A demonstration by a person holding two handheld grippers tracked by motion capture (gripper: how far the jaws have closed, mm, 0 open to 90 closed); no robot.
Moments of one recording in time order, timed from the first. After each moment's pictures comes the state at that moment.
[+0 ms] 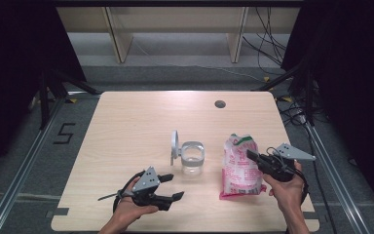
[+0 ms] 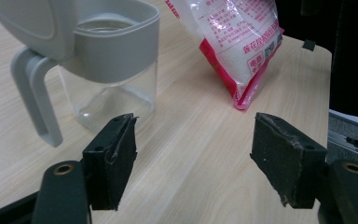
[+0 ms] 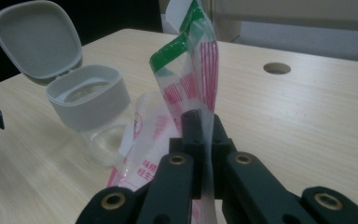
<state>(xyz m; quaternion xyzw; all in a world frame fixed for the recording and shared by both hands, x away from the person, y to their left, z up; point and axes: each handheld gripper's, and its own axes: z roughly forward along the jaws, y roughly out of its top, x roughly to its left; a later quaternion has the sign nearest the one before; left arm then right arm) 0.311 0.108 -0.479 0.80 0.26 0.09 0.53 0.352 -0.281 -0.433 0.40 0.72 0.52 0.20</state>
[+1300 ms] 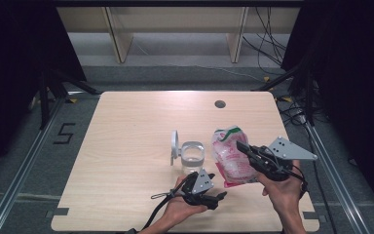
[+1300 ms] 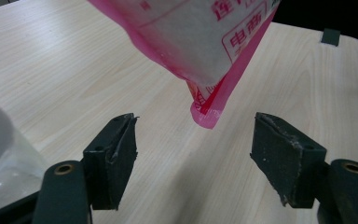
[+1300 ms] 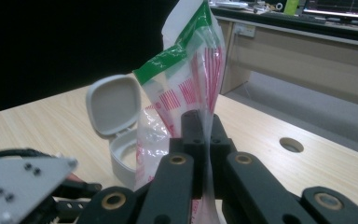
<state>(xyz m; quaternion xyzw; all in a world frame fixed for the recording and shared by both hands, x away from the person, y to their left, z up) 0.324 -0.019 -0.500 0.83 0.22 0.12 0.50 0.324 -0.237 -0.363 0.30 0.73 0.55 0.27</state>
